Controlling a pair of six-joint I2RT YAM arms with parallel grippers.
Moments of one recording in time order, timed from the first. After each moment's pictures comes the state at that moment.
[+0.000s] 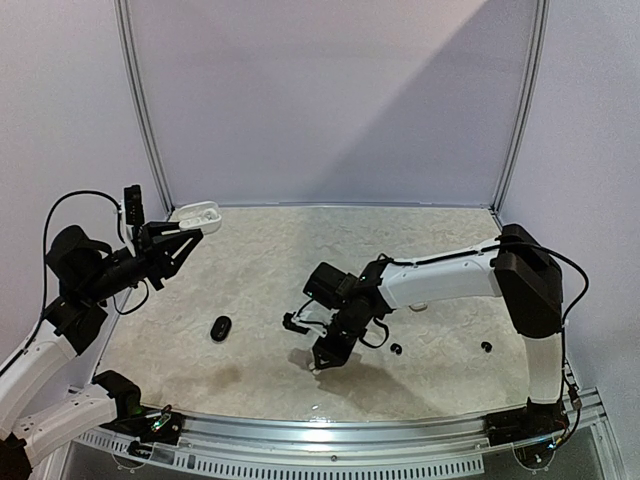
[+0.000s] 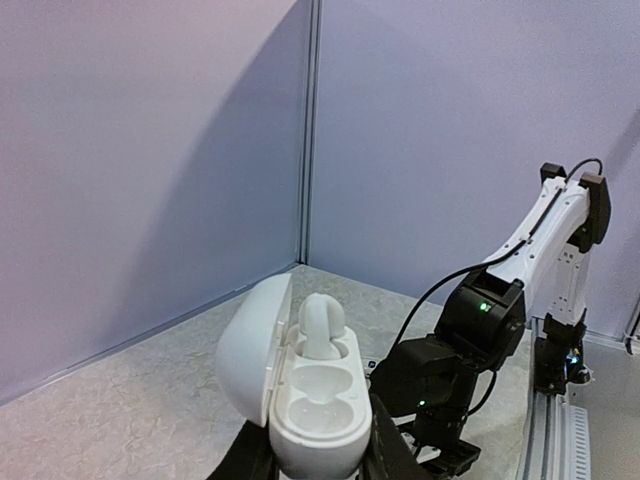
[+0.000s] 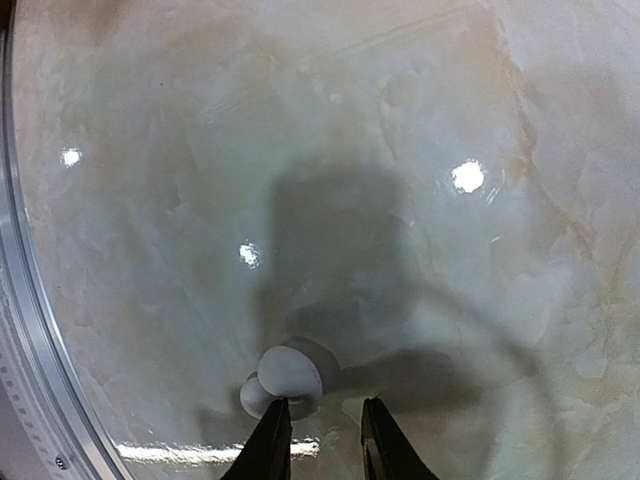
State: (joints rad) left arm -0.34 0.62 0.52 0.27 0.62 -0.17; right arm 1.09 2.09 1.47 -0.62 -0.27 -0.02
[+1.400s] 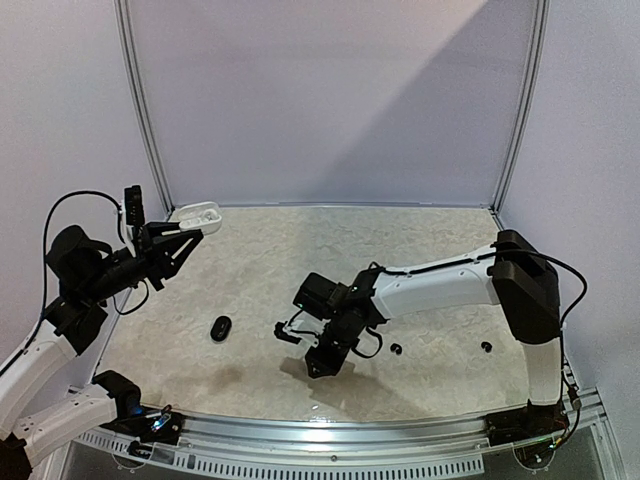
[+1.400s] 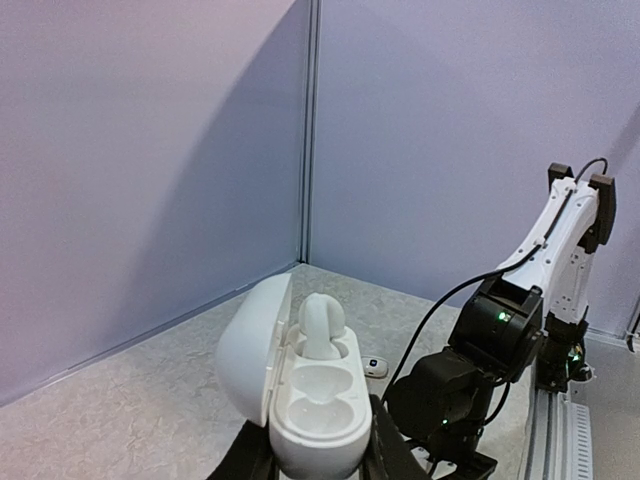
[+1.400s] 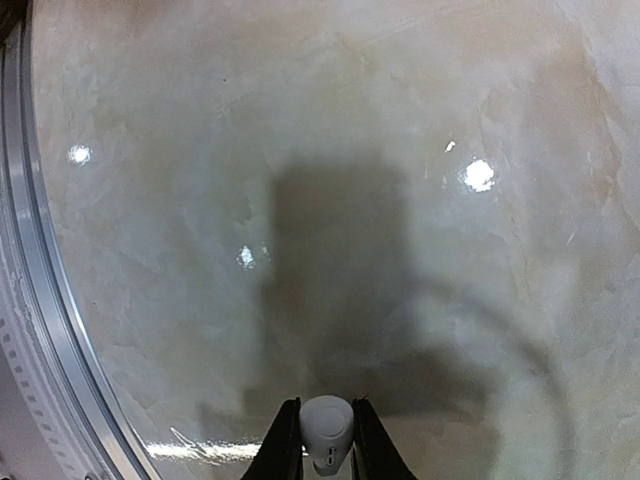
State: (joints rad) left arm -0.34 0.61 0.52 0.26 0.62 -0.16; right arm 1.15 2.11 1.48 -0.62 -0.27 0.04
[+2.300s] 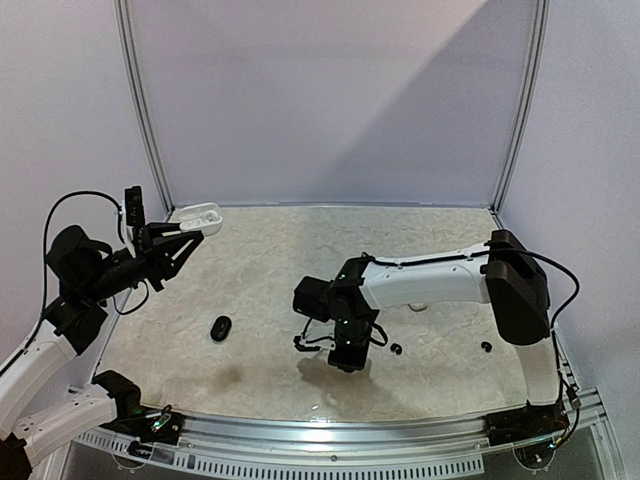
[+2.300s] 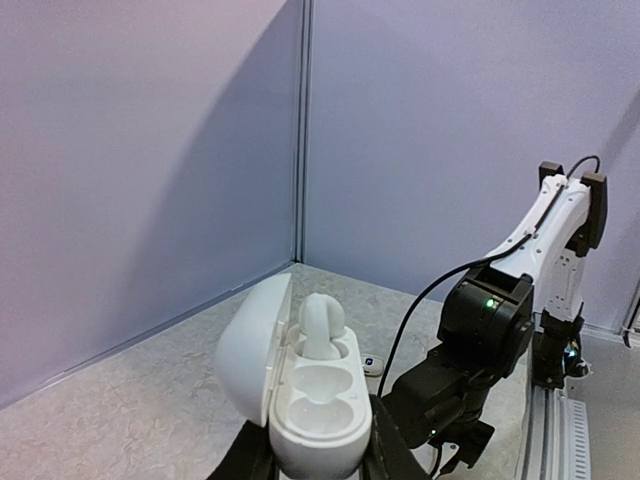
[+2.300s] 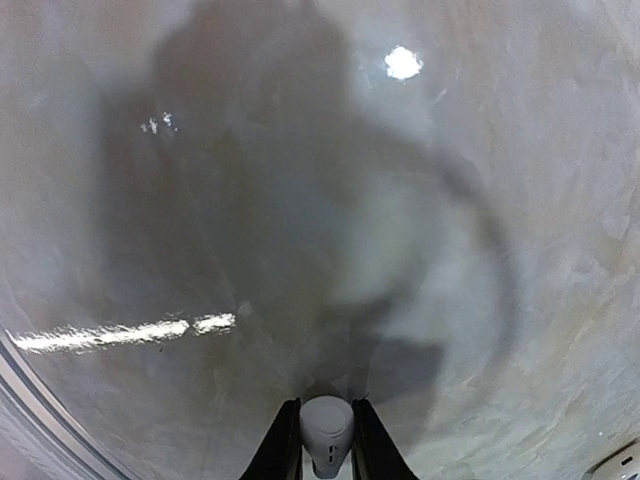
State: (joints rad) left arm -0.34 0.61 0.52 0.26 0.64 -0.16; right arm 1.15 2.17 1.65 -1.07 0.00 -0.18
